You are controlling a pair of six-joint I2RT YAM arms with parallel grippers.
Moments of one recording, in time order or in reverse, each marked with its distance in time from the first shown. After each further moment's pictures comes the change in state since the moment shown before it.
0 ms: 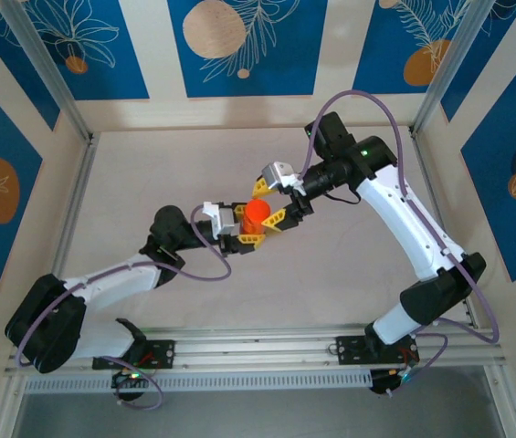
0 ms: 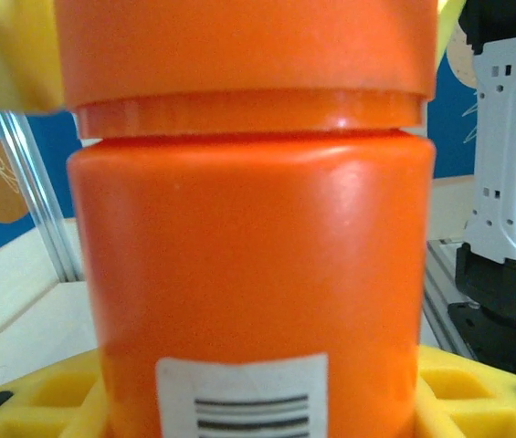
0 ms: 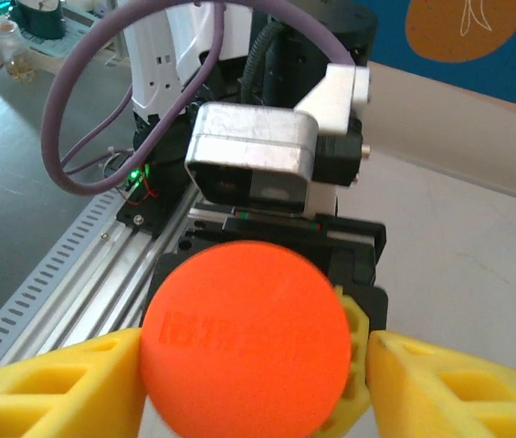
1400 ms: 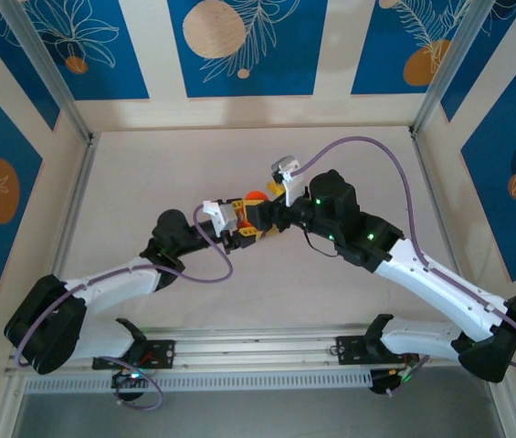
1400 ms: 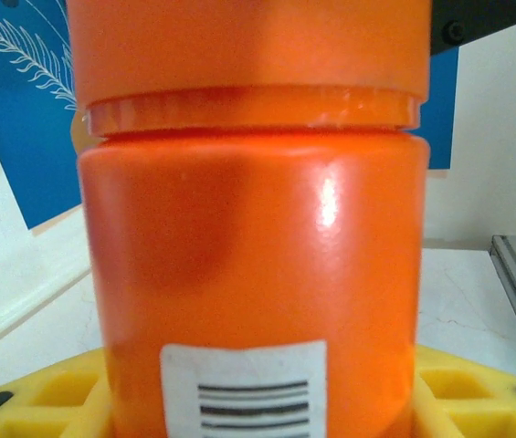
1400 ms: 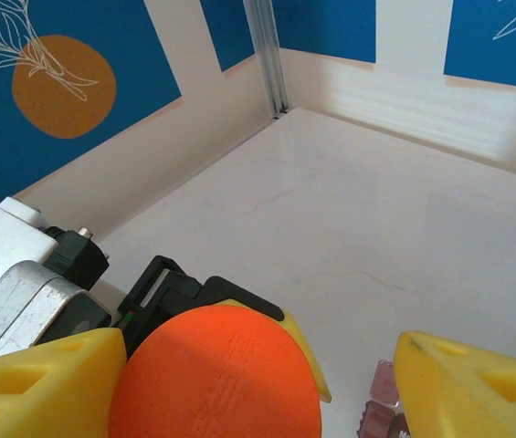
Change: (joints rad) left arm -0.013 -0.011 -0.036 -0.019 -0.241 0.023; right arm 0.325 -0.442 -0.645 0.949 1.001 1.369
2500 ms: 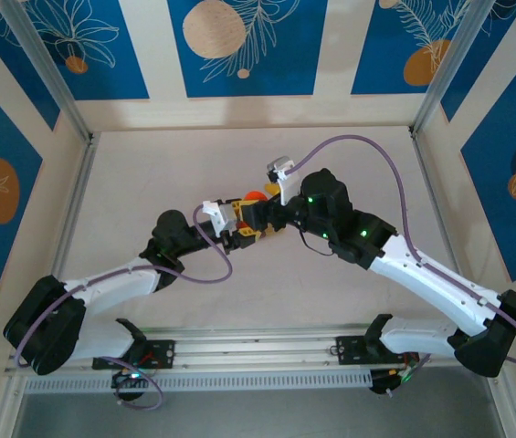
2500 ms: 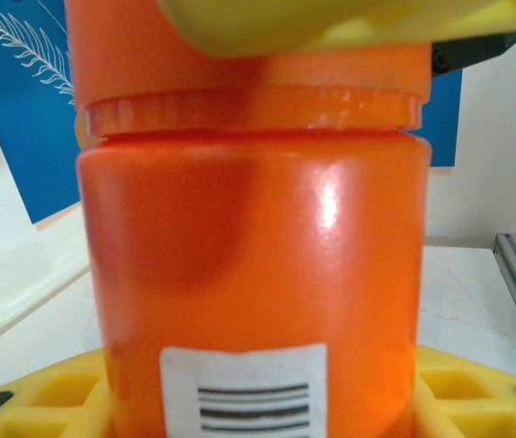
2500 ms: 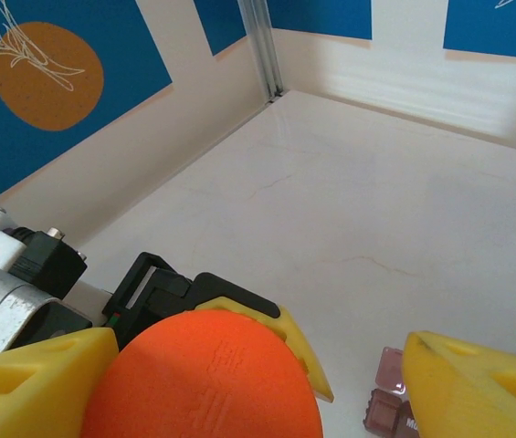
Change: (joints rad) left arm 0.000 -0.006 -0.005 -0.008 -0.010 0.000; right arm 0.006 0.040 0.014 -0.015 0.011 0.031
